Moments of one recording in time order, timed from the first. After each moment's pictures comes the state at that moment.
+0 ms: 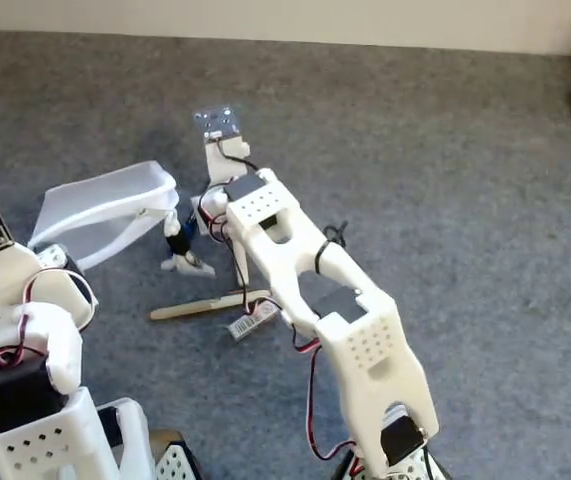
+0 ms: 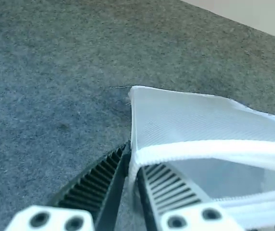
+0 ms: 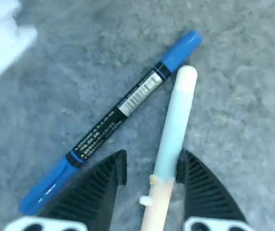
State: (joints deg) left arm -27.8 -73.3 49.7 66.9 12.8; right arm -35.7 38.8 -19.0 48.8 -9.9
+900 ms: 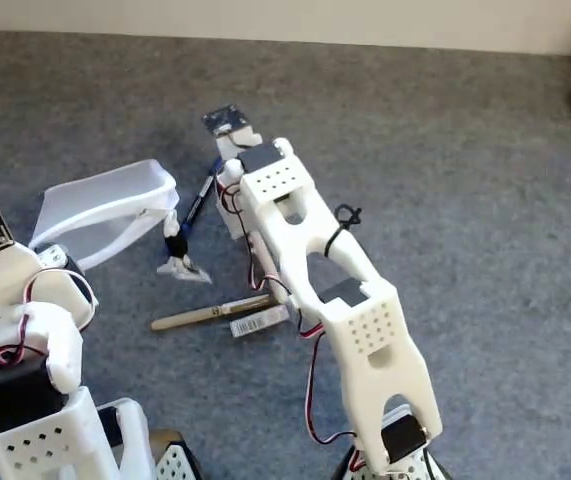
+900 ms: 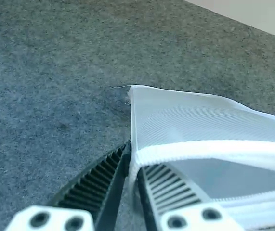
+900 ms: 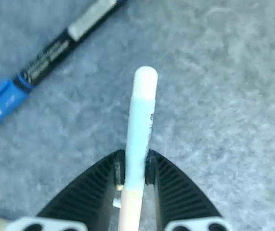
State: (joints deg) left arm -27.7 -73.3 49.7 66.9 12.8; right arm -31.2 43.0 -36.1 79.0 5.2
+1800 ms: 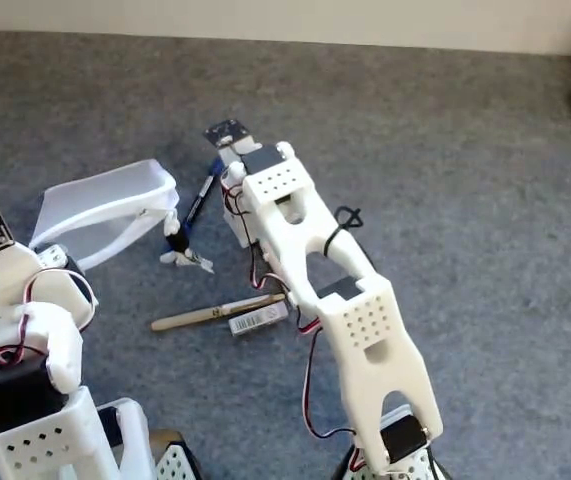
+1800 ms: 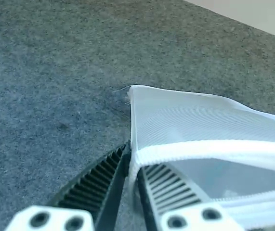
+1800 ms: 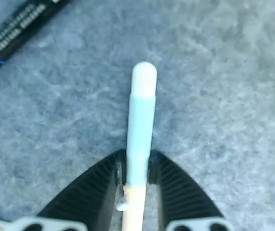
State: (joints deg) left arm -27.7 -73.3 49.7 66.9 12.8; right arm -30.8 47.7 -37.8 80.2 7.5
